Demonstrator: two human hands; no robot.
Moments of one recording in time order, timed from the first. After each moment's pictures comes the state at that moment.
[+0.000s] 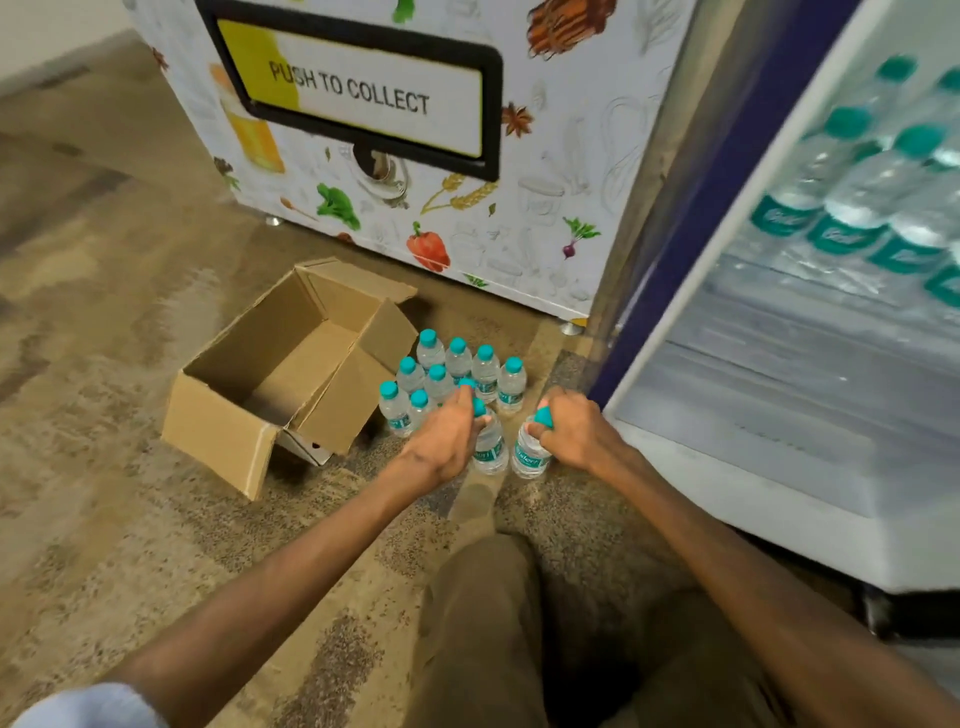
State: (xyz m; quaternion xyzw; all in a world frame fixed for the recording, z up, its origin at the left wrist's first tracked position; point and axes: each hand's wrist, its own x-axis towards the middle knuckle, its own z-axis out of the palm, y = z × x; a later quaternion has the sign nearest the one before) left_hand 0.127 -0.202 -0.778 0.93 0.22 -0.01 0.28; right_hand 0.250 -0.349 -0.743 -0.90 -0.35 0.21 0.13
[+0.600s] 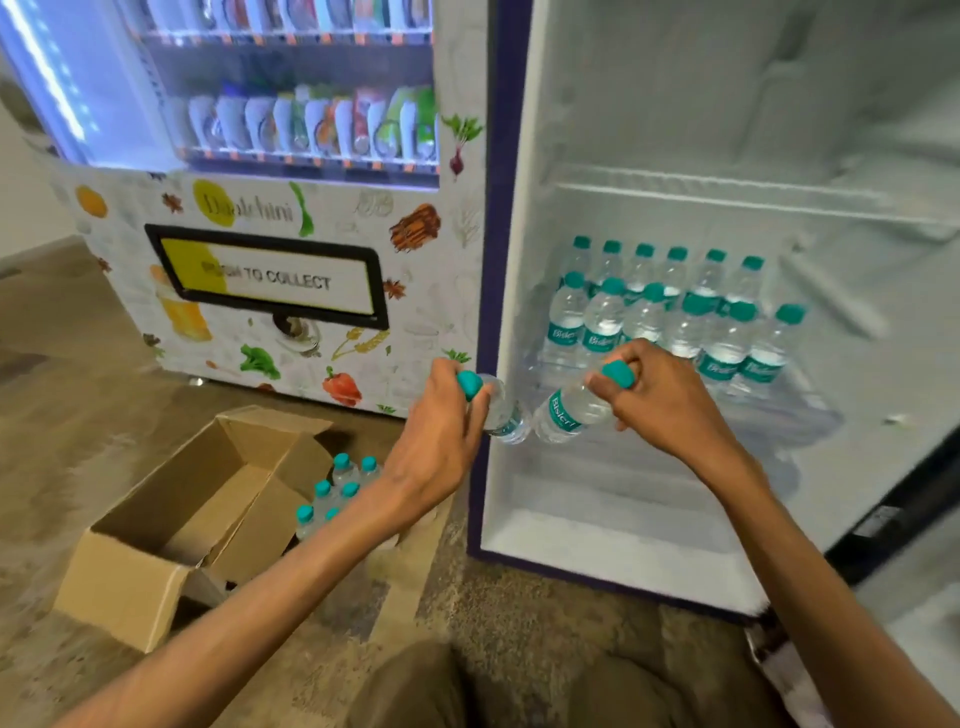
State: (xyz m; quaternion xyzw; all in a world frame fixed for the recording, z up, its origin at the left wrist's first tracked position) left_hand 0.149 -0.337 -0.563 0.90 0.02 0.31 0.30; right_hand 0.263 -0.541 -0.515 -0.90 -0.24 -0.05 0.37
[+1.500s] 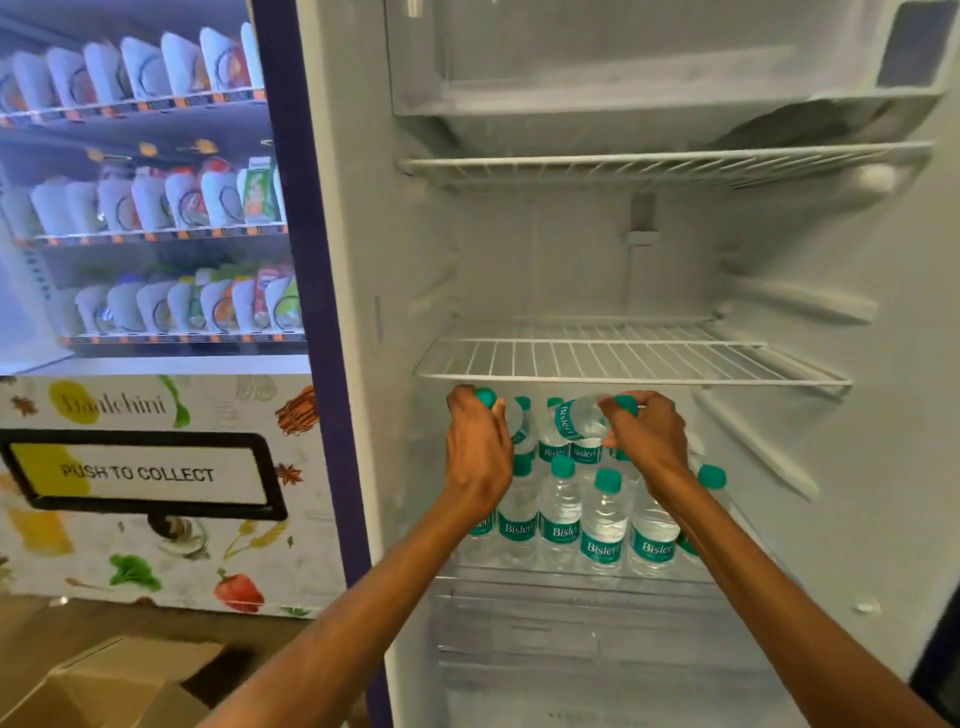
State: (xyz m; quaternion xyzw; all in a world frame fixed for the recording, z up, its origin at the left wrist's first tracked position) left_hand 0.418 -0.406 -0.478 0.84 0.09 0.37 0.39; right_hand 0.485 -0.570 -0.472 -0.78 -0.01 -0.12 0.61
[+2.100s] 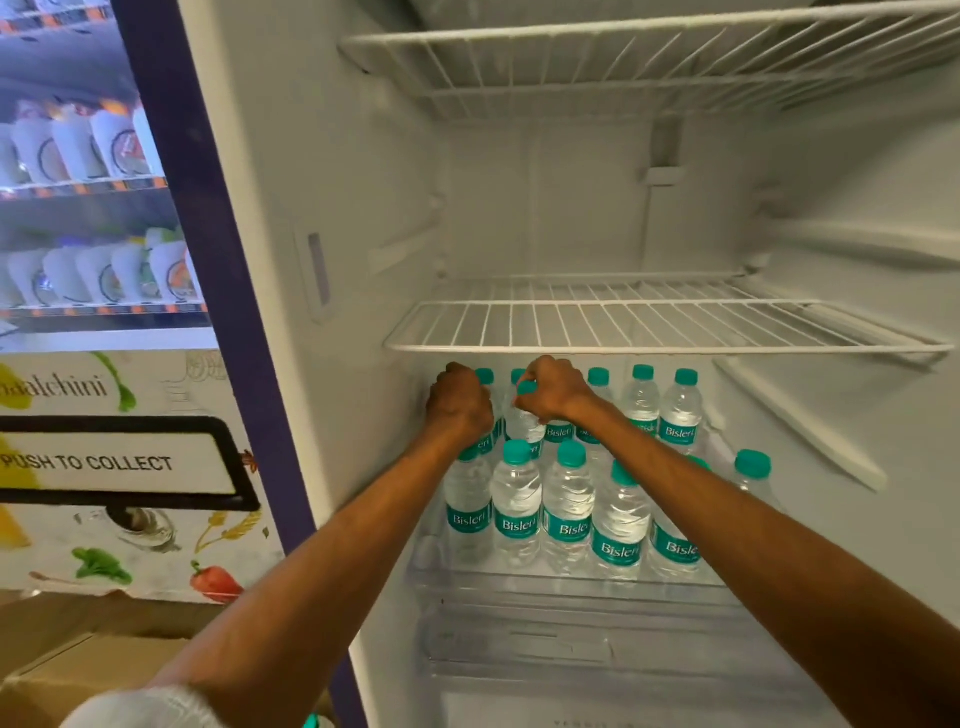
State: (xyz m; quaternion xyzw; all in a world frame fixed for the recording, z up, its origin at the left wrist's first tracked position) left_hand 0.523 -0.356 -0.496 0.94 0.22 0.14 0.24; right_hand 0.582 -0.474 -0.493 -0.93 -0.20 0.01 0.30
